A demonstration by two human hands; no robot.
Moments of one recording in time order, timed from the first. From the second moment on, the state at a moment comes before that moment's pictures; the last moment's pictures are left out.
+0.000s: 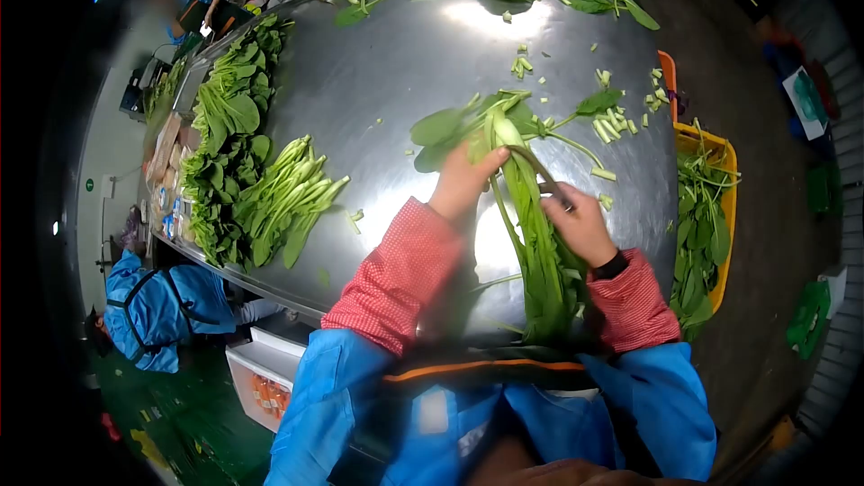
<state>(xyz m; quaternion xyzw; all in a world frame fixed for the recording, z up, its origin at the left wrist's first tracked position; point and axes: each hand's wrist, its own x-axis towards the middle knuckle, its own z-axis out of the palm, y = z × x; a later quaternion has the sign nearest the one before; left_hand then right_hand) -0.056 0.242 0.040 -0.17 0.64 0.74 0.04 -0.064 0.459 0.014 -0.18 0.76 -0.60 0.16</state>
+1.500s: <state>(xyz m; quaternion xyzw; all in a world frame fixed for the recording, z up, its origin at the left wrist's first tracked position) -0.031 0.262 0.061 -0.07 0.73 0.68 0.09 -0.083 0.478 0.066 -0.33 0.88 -0.30 -0.15</state>
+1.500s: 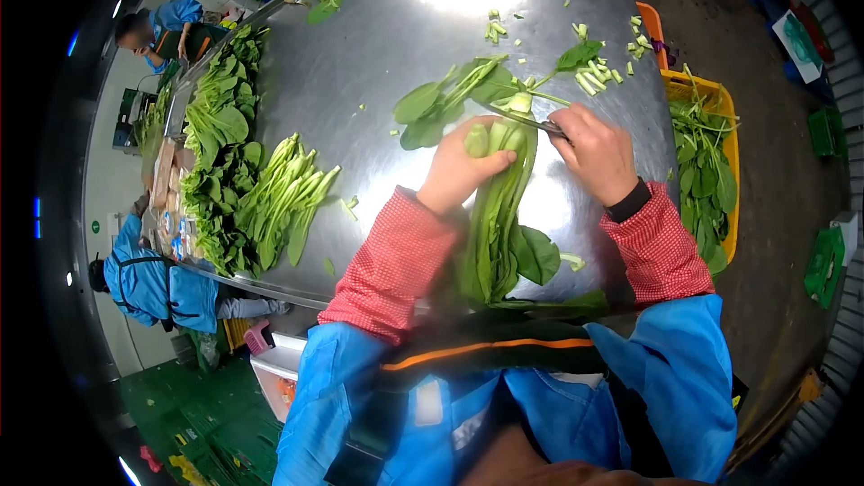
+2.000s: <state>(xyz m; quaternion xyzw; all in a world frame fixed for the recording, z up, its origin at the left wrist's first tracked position) -0.027 0.268 0.081 -0.07 0.68 0.71 0.18 -0.084 0.481 0.068 -0.29 0.82 -0.50 0.04</state>
